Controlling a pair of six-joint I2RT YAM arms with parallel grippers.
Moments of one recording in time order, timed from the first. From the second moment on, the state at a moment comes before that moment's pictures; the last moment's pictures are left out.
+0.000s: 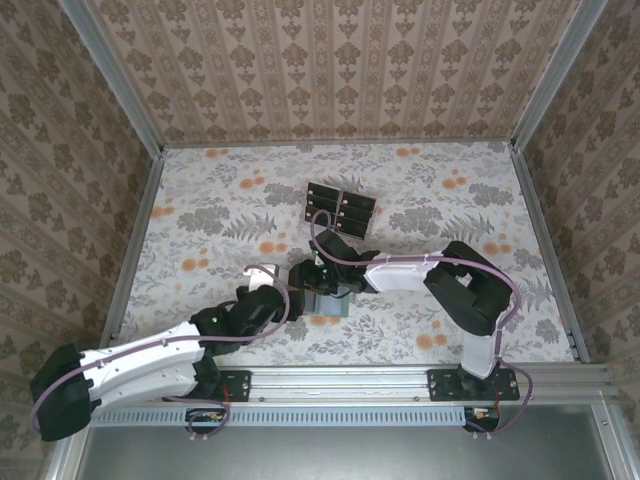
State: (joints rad) left arm -1.07 0.84 0.37 -0.29 -0.49 -0.70; right arm 0.86 1.87 1.03 0.04 -0.30 1.02
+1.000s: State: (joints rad) left arm -0.70 0.88 0.54 -0.51 -0.23 -0.64; right arm 0.56 1.94 1.74 -0.86 -0.01 0.08
